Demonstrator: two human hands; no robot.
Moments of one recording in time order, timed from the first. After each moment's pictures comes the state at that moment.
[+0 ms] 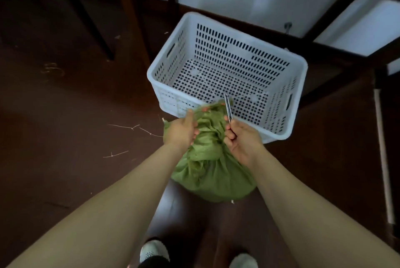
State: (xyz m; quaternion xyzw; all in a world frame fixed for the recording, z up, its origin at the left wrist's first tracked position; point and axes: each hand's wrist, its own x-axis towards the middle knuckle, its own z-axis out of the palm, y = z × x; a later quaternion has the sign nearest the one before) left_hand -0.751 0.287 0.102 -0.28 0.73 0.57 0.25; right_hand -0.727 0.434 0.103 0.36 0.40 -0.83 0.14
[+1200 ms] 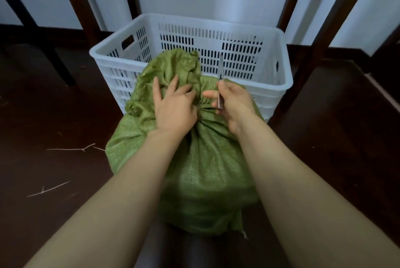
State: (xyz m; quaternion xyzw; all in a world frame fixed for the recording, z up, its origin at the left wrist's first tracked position) left_hand -0.710 0.373 -0.129 0.16 0.97 0.09 -0.15; right_hand -0.688 0.496 -0.106 0.21 0.63 -0.75 -0.05
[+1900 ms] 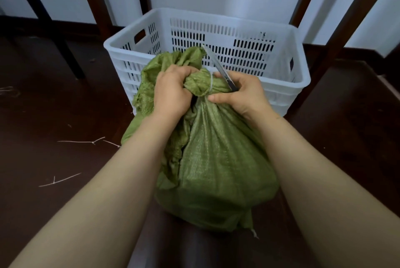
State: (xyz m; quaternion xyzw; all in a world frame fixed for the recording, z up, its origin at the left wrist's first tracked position) left_hand -0.720 0.337 -0.109 0.11 0.89 0.40 -0.17; right_hand -0.689 0.488 -0.107 0.06 0.79 -0.61 -0.07
